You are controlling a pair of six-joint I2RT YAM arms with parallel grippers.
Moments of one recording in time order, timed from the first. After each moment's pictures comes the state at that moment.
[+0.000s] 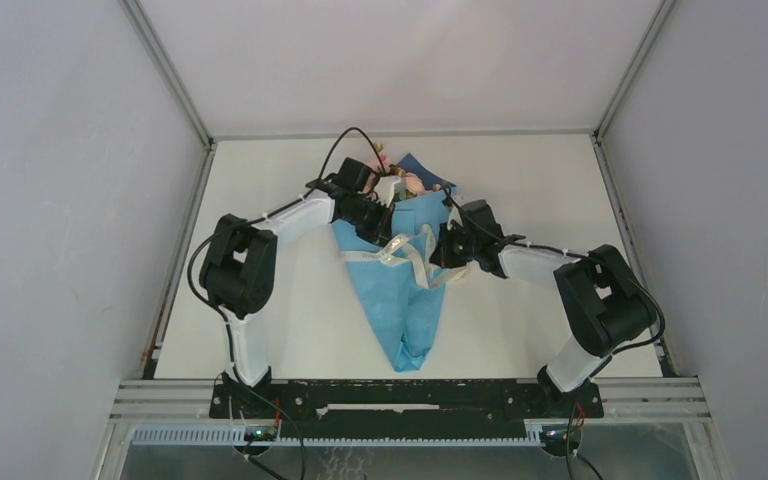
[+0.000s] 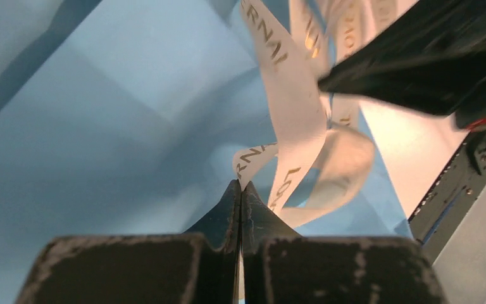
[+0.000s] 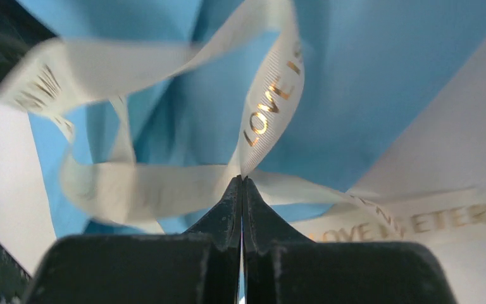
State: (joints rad) left arm -0.49 1.95 1.42 -0.54 0.55 0.03; right arm 0.46 1.64 0.84 0.03 -0.28 0.34
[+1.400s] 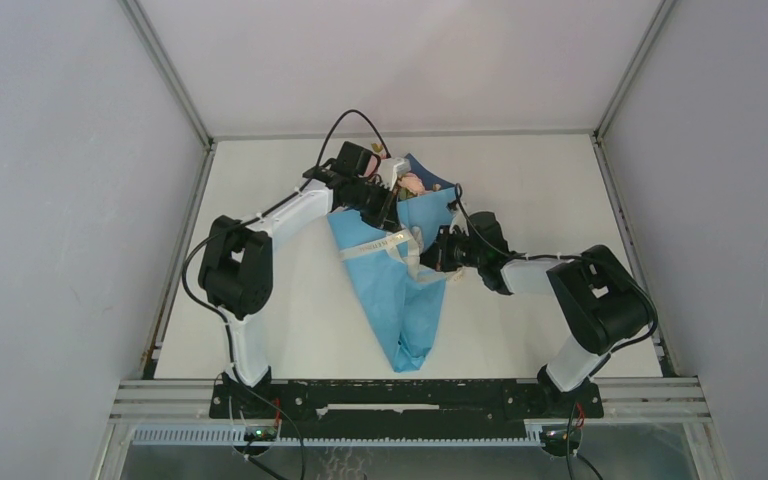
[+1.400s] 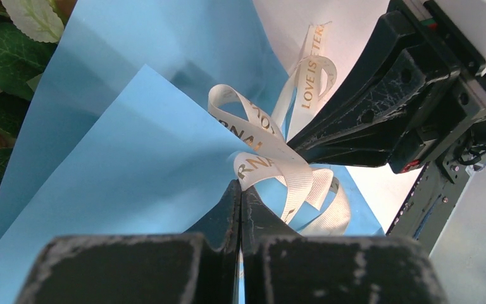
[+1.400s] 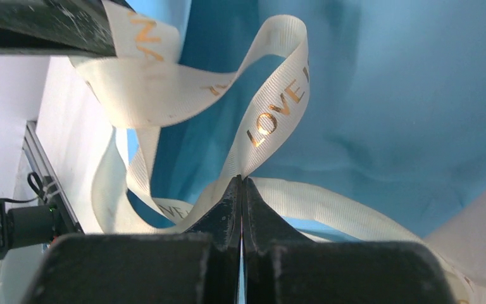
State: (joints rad) left arm -0.49 1.94 1.55 -0.56 0.61 0.02; right arm 0.47 1.65 0.65 0.45 -0.46 0.54
